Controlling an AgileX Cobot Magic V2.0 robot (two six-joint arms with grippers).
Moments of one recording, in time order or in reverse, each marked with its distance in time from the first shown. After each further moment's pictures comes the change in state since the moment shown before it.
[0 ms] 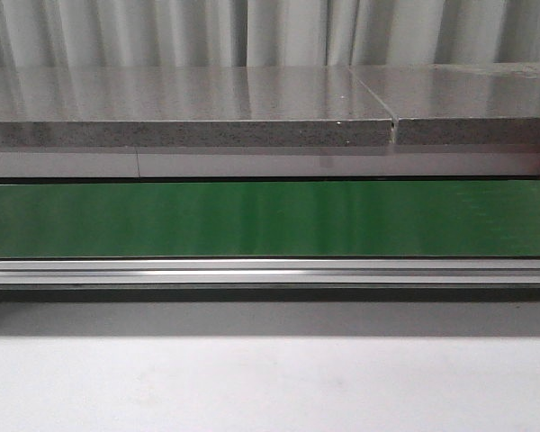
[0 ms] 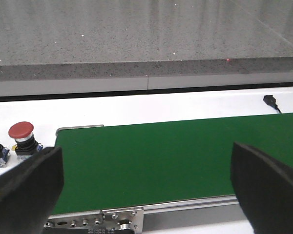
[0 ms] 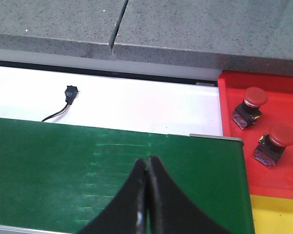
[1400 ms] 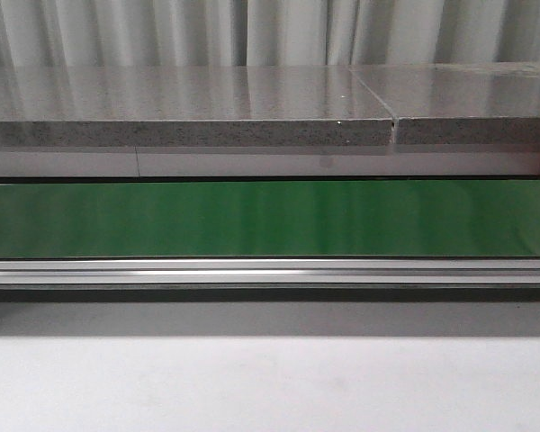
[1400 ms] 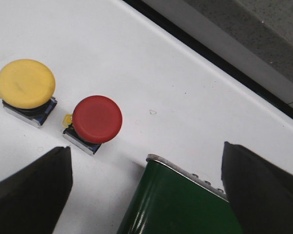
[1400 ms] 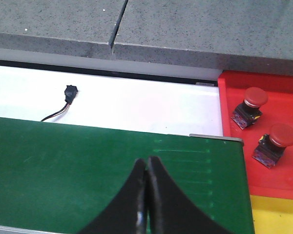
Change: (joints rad) left arm 0.191 1.253 -0.645 -0.002 -0.095 -0.342; right arm 0.000 0.000 0.000 0.000 0.000 -0.002
